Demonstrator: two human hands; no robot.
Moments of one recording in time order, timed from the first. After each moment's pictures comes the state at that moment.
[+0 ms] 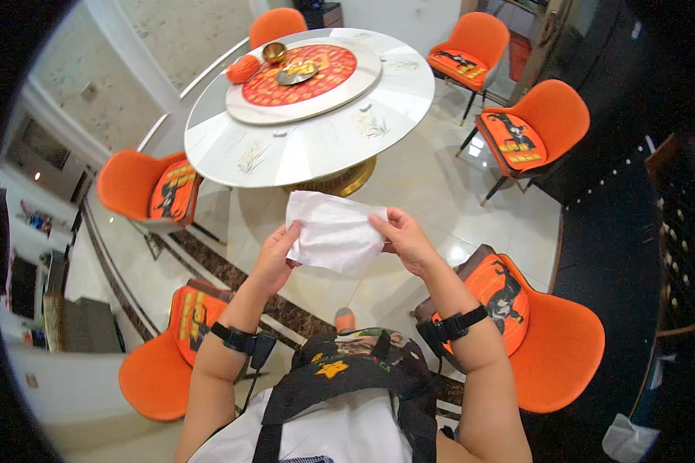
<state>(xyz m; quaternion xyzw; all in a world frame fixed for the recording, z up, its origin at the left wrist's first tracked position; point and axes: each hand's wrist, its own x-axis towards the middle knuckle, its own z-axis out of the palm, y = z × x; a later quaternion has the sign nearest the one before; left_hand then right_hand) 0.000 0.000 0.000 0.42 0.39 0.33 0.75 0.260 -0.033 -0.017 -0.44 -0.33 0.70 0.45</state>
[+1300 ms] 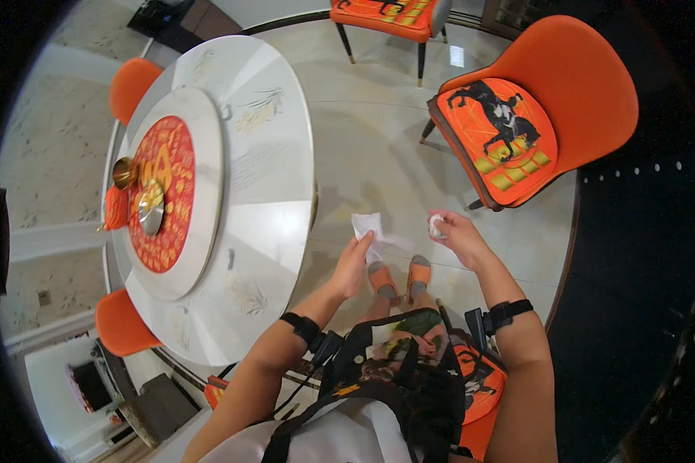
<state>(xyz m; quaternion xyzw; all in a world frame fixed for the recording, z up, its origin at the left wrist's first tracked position) 0.580 0.403 -0.186 0.29 0.51 0.15 0.79 0.804 0.319 -0.200 -0.57 -0.09 0.67 0.48</state>
